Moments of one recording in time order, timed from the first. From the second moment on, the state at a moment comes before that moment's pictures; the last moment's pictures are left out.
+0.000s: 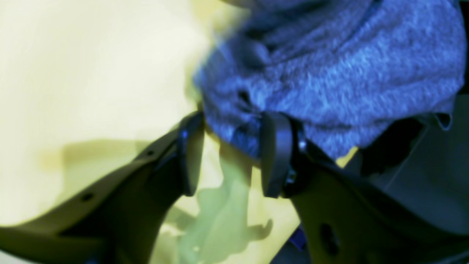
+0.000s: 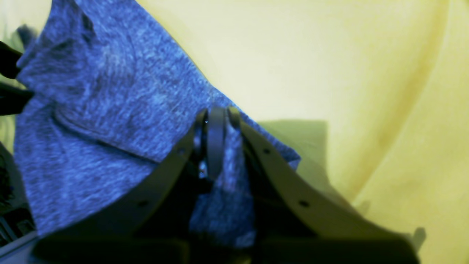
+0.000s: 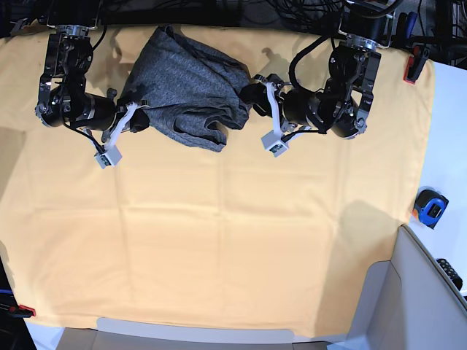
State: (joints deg) left arm -0.4 -13.5 11.9 93.3 -46.8 -24.7 76.7; right arm -3.8 14.7 12.6 97.9 42.4 25.2 -78.6
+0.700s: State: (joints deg) left arm 11.5 -14.8 -1.1 93.3 -64.2 -24.5 76.8; right arm -4.0 14.2 12.6 97.9 40.1 25.2 -78.6
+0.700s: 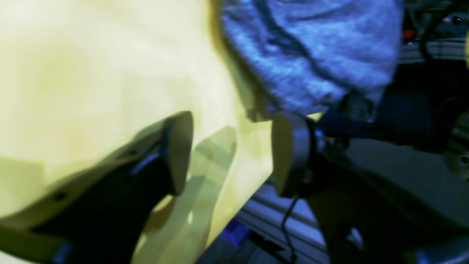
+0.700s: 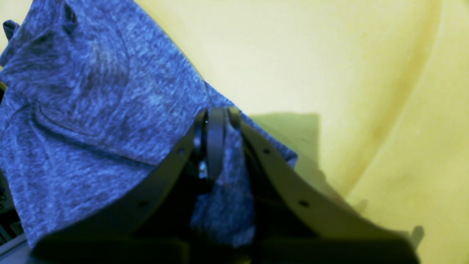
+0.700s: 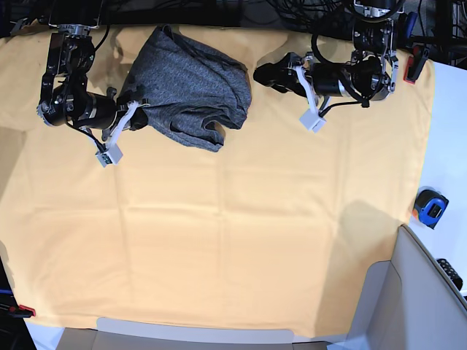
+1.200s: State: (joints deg) left arm 9.3 -13.3 12.1 93.3 -63.0 -24.5 76.6; right arm -3.9 14.2 12.5 97.9 40.1 25.2 -78.6
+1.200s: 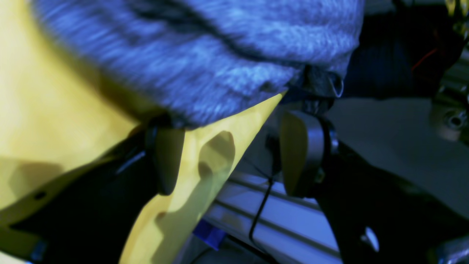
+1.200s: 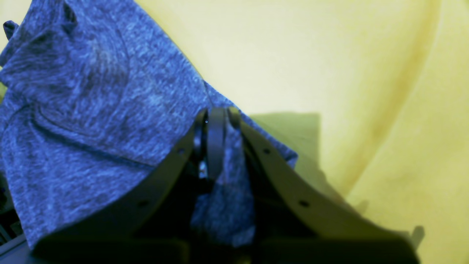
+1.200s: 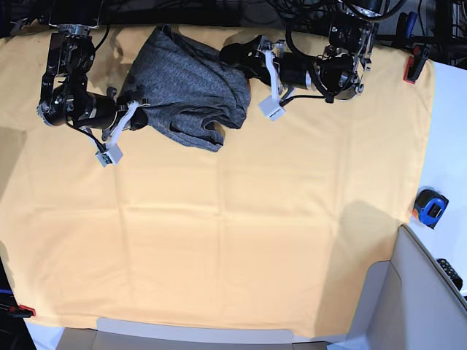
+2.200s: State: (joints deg) left arm -5.0 -13.1 16.9 86.5 -51.0 -24.7 76.4; right arm -7.0 14.4 12.6 101.6 40.0 25.2 -78.7
